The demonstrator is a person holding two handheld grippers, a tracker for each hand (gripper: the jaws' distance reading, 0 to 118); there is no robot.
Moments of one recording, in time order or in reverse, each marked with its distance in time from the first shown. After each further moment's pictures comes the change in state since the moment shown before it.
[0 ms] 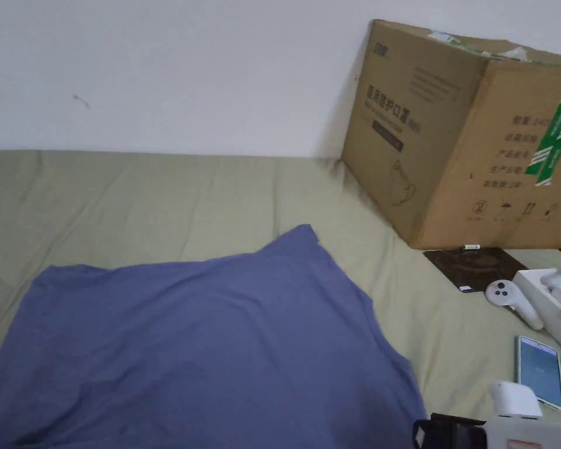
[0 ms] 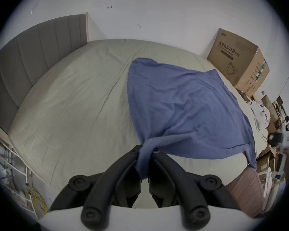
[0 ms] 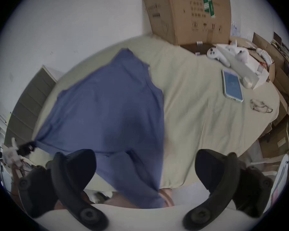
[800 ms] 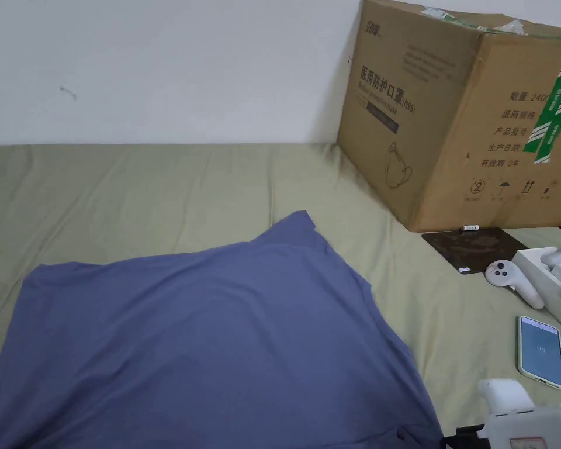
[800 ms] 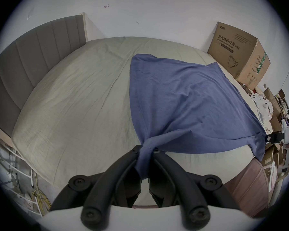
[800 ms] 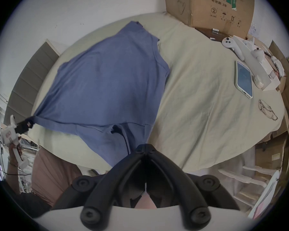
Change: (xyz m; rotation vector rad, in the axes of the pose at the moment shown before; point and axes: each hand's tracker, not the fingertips) left arm -0.009 -0.009 -0.009 -0.041 0.029 -0.042; right arm 0.000 -0.008 0.011 -0.147 0.066 0.085
